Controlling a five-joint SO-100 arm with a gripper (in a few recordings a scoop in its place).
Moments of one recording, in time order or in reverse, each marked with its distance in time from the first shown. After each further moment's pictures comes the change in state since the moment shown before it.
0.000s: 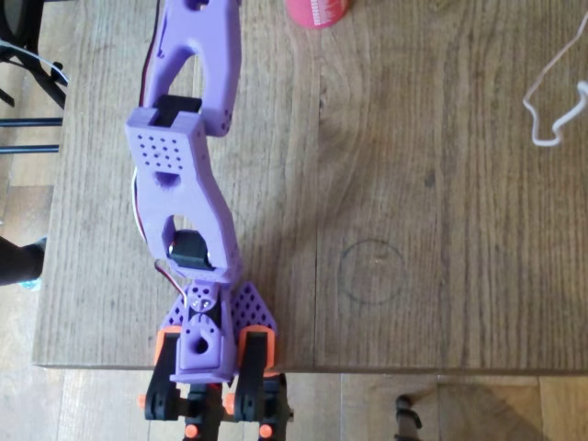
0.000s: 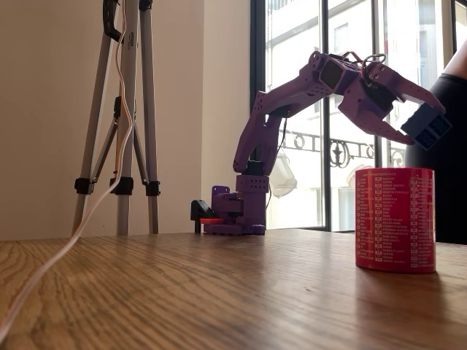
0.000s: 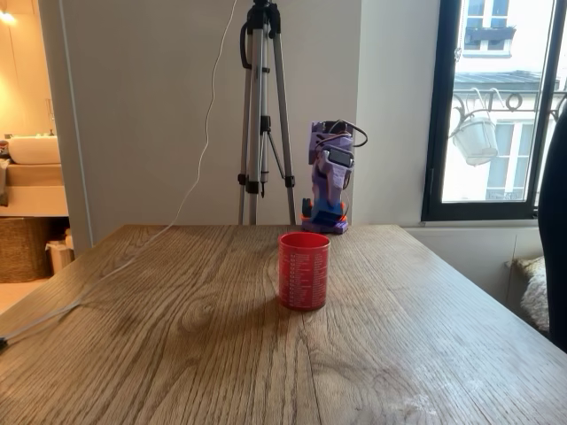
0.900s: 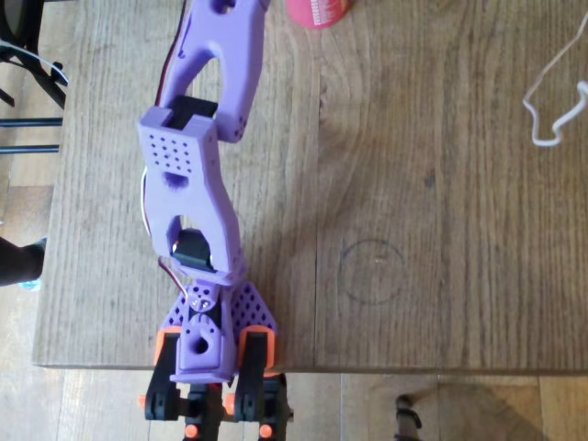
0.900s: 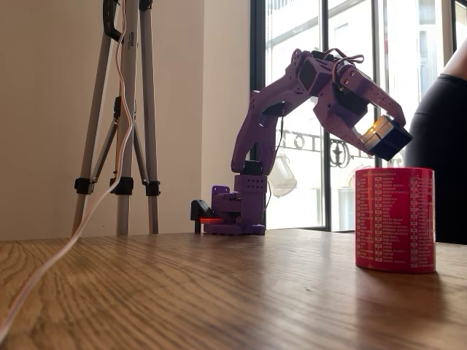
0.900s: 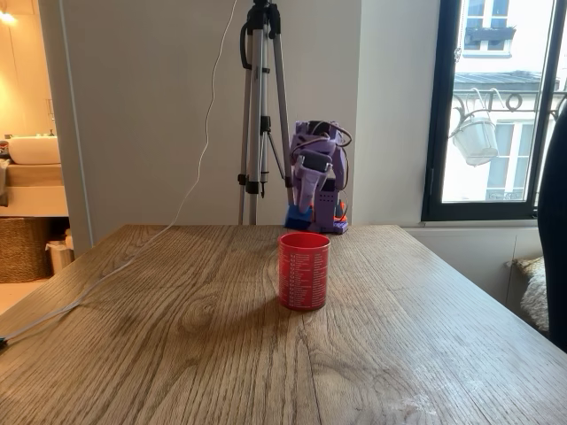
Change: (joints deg) arm 4.3 0.0 0.0 6.1 -0.4
